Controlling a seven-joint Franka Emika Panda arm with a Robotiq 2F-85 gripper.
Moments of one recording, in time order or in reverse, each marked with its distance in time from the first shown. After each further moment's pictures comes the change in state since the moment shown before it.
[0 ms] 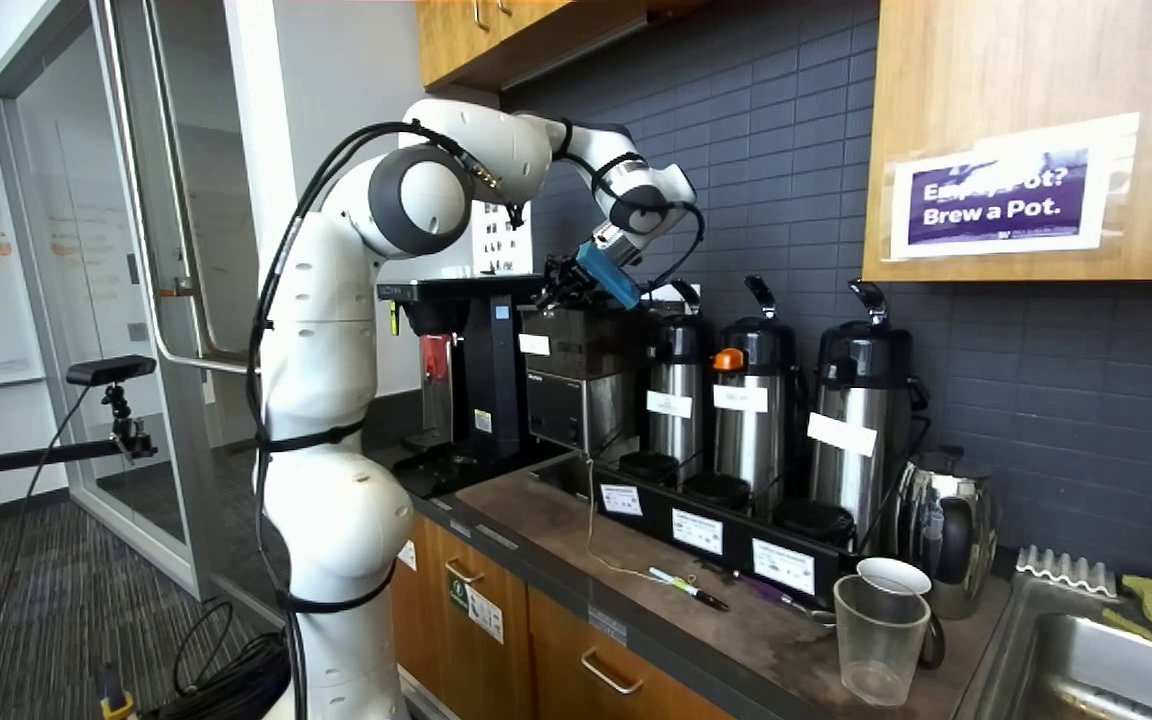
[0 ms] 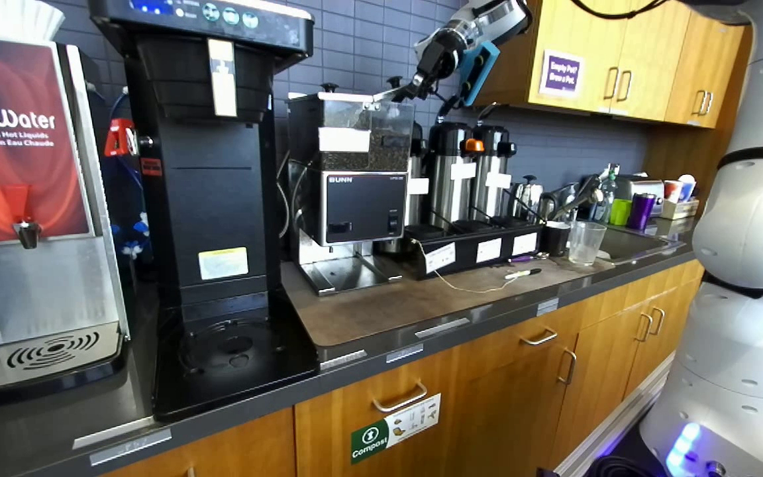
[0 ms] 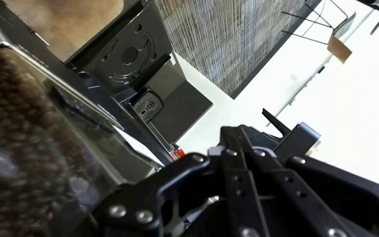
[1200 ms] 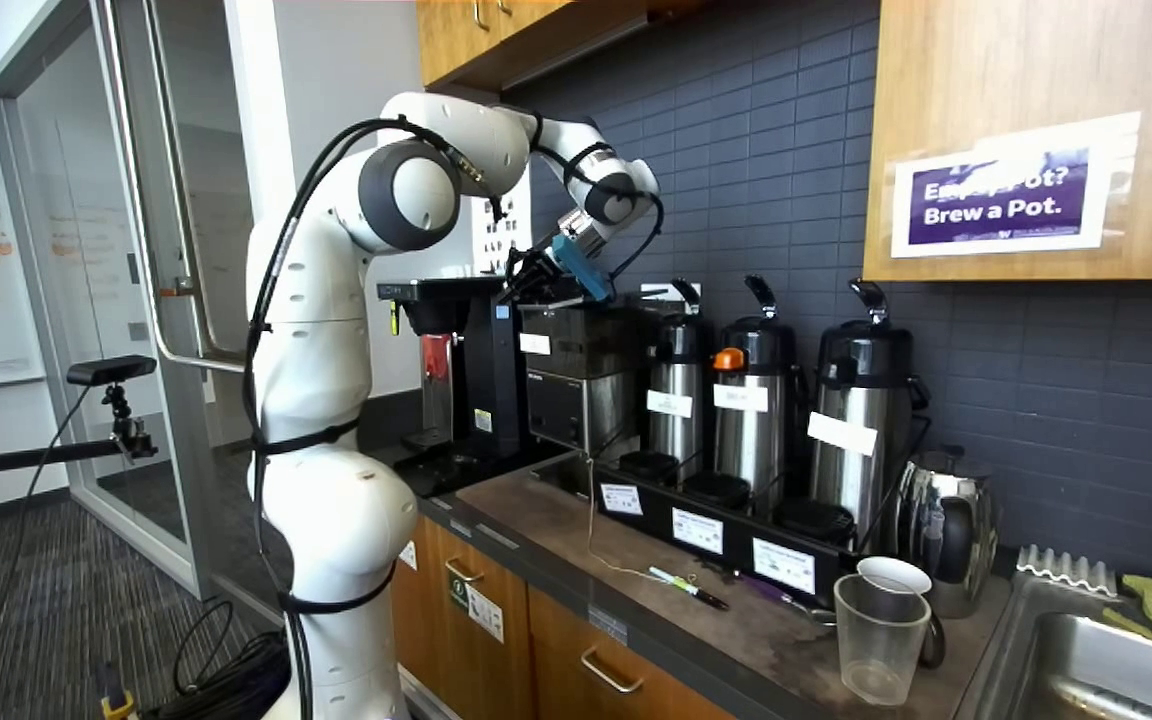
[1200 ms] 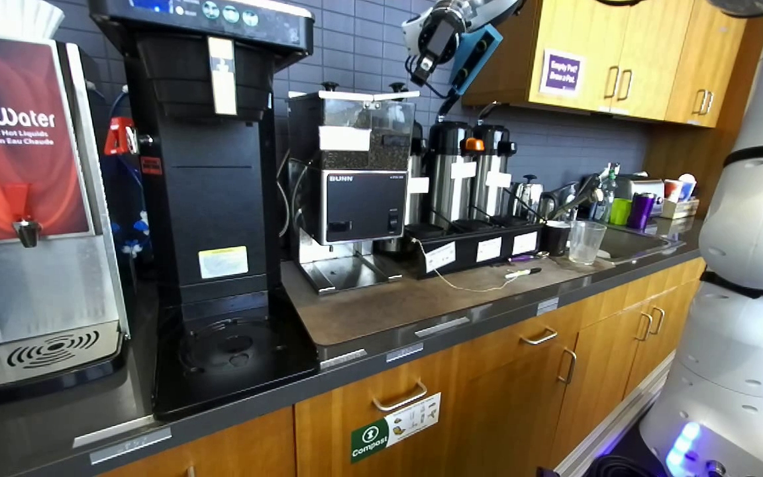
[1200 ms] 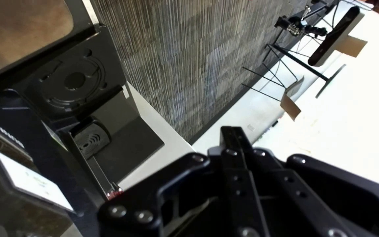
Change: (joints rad) arm 0.058 -0.044 0.038 -0.003 -0.056 -0.138 -0.082
